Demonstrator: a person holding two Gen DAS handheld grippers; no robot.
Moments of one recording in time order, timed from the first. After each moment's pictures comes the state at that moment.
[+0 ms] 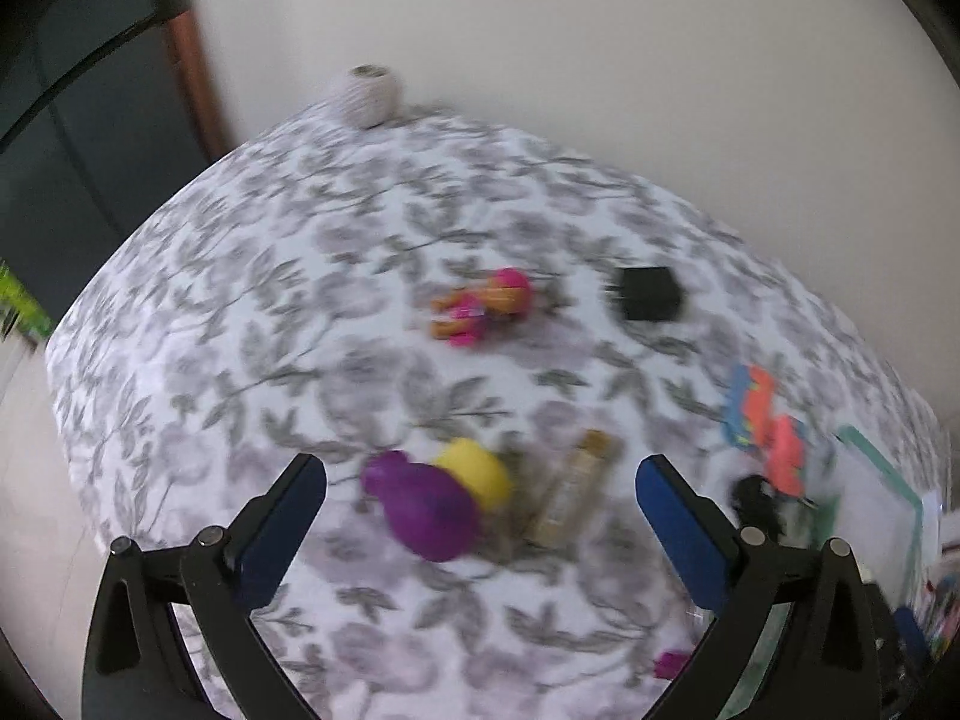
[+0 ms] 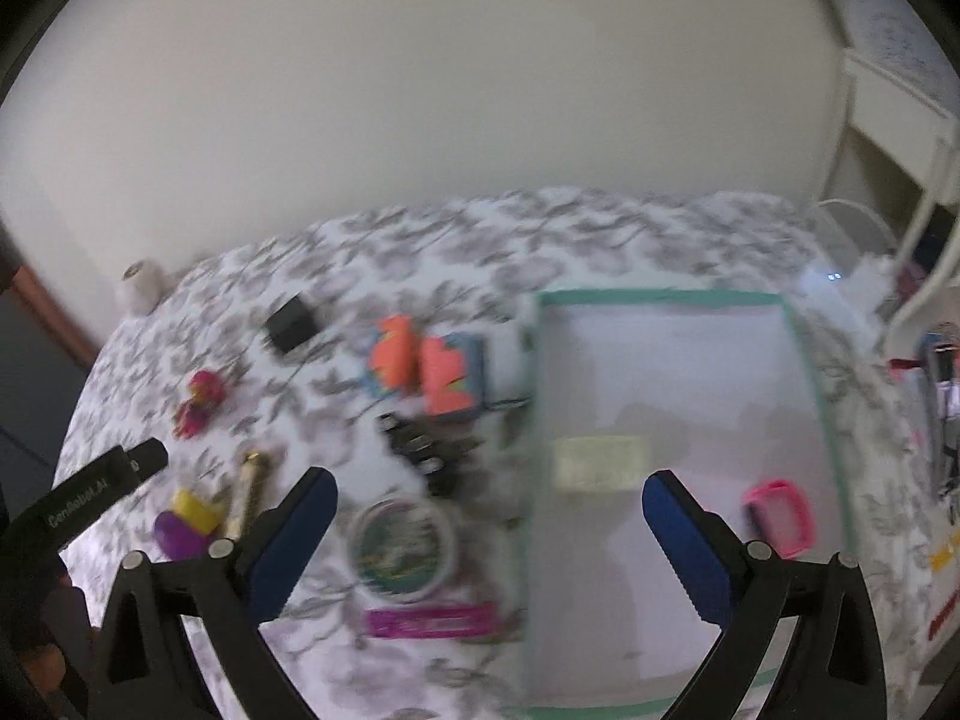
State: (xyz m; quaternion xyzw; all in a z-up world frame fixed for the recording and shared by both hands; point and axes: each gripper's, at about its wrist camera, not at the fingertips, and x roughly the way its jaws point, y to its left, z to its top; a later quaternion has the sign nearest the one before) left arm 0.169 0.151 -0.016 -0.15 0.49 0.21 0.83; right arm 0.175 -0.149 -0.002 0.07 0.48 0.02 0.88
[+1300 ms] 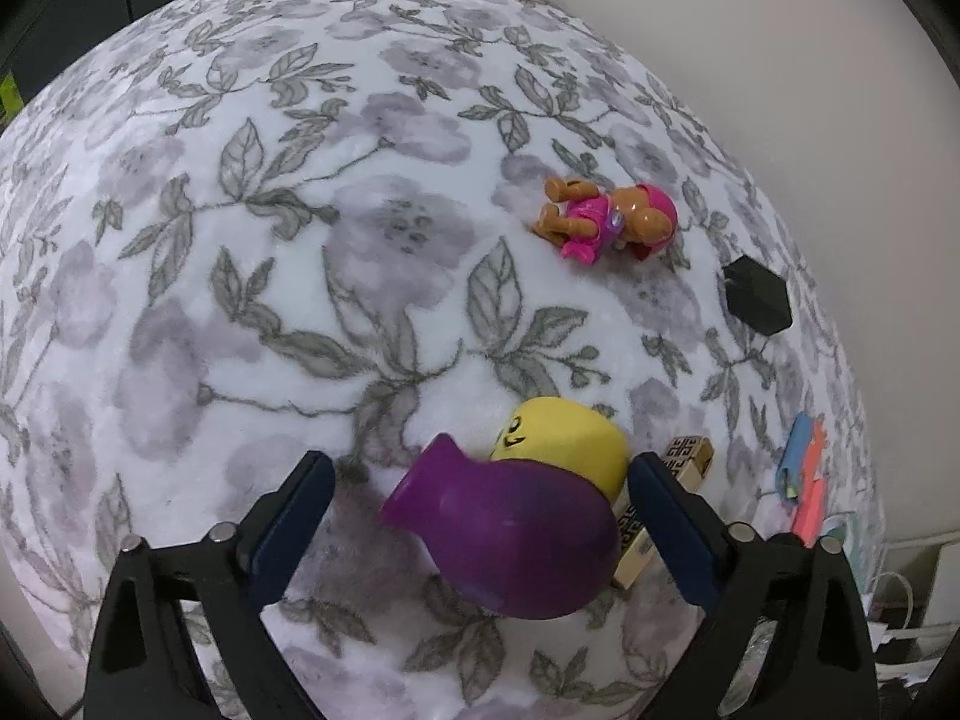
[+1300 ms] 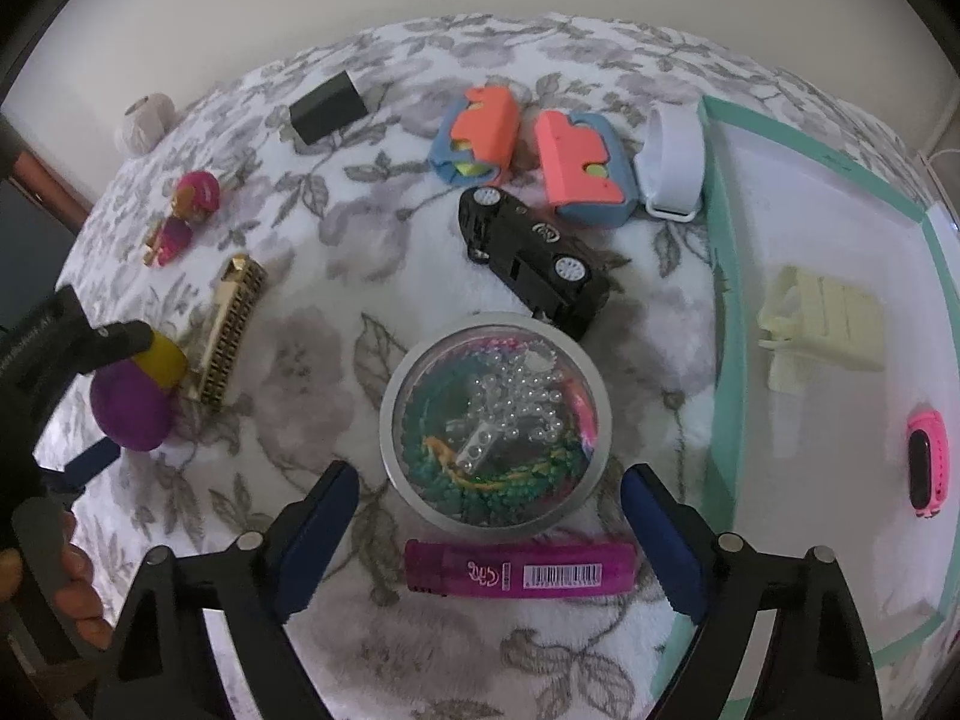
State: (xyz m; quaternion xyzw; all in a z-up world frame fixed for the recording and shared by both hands) left arm 0.166 0.207 -0.116 -0.34 0.51 0.21 0.76; right arm 0.182 -0.088 -0.109 0.01 0.59 0.07 0.80
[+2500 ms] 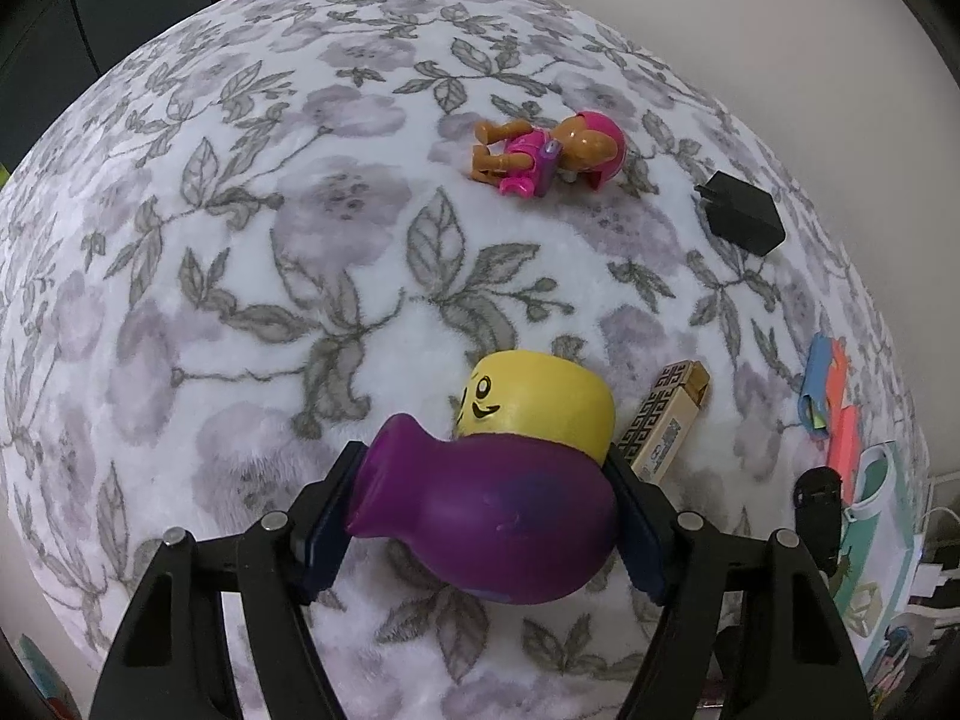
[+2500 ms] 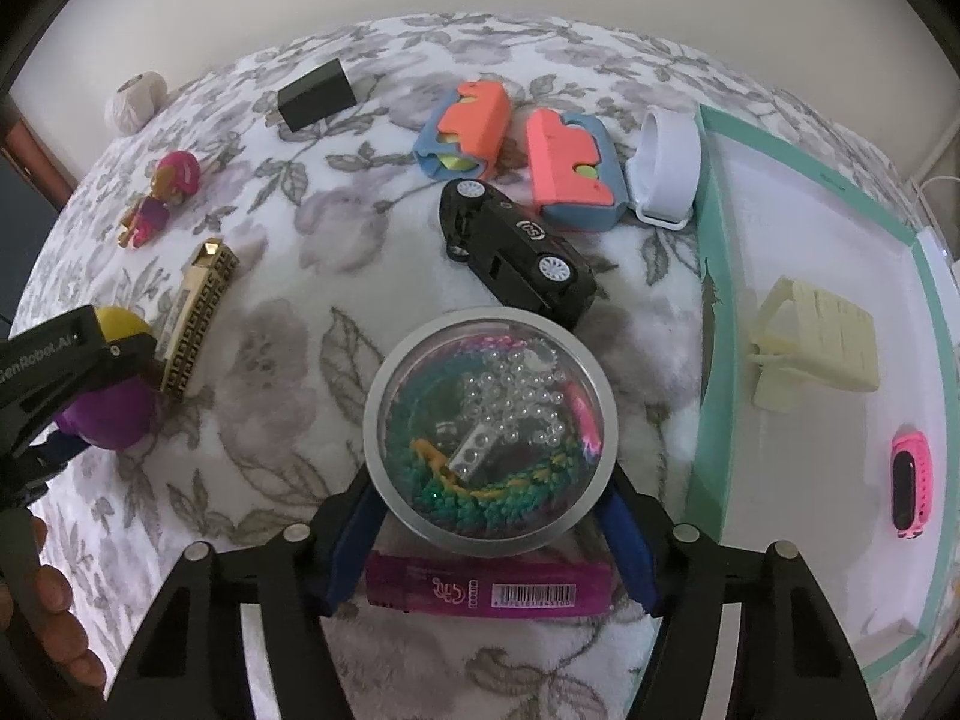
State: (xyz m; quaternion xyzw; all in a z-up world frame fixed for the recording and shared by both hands) left arm 0.172 0.168 -0.118 -0.26 0.54 0.20 0.77; right arm 0.188 -0.089 -0.116 -0.02 0.58 0.06 0.81
